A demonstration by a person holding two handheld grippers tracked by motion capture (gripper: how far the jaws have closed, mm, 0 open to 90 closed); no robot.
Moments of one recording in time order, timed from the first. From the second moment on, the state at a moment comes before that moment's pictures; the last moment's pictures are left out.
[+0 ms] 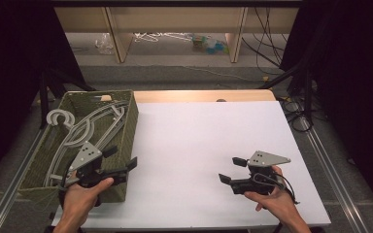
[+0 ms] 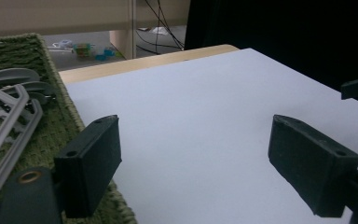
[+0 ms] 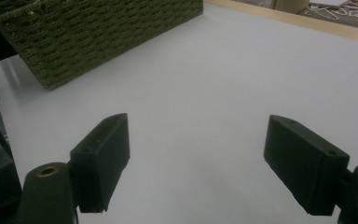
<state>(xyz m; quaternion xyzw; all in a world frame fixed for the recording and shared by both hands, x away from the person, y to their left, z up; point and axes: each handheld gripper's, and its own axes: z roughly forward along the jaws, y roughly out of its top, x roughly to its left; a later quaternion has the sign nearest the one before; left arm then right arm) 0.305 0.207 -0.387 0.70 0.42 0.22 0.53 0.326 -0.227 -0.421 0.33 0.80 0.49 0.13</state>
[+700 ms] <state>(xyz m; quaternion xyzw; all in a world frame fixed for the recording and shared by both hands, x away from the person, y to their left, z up) 0.279 0.167 -0.414 0.72 0.36 0.22 0.55 0.320 -0.219 -0.425 0.31 0.80 0.50 0.13</state>
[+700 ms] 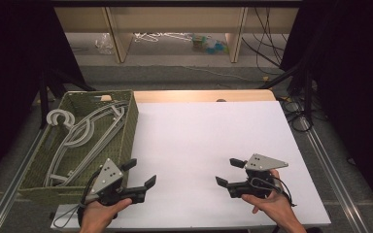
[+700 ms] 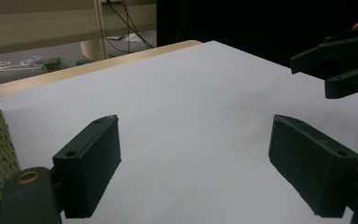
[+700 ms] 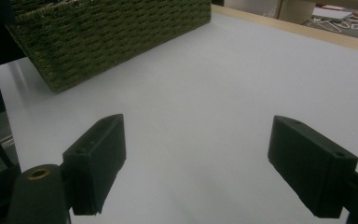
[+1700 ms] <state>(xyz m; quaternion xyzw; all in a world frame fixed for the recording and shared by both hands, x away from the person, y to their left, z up) 0.269 0.171 -0.429 0.72 0.35 0.22 0.56 0.284 -0.224 -0.431 0.30 0.79 0.51 0.16</state>
